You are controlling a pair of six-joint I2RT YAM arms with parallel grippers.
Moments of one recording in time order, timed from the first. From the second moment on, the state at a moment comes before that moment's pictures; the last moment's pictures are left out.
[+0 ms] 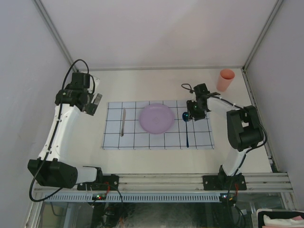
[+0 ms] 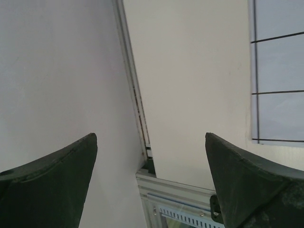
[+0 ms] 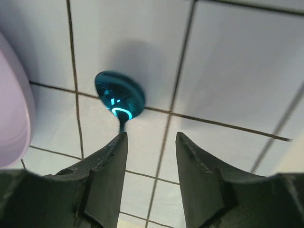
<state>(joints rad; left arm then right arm) -0.09 1.28 1.39 -1.05 -0.44 0.36 0.26 1.80 1.15 -0.58 -0.17 0.18</state>
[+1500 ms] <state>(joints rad) -0.26 1.87 1.39 -0.88 0.06 -0.09 -0.03 1.64 1.47 -0.72 0.05 -0.05</state>
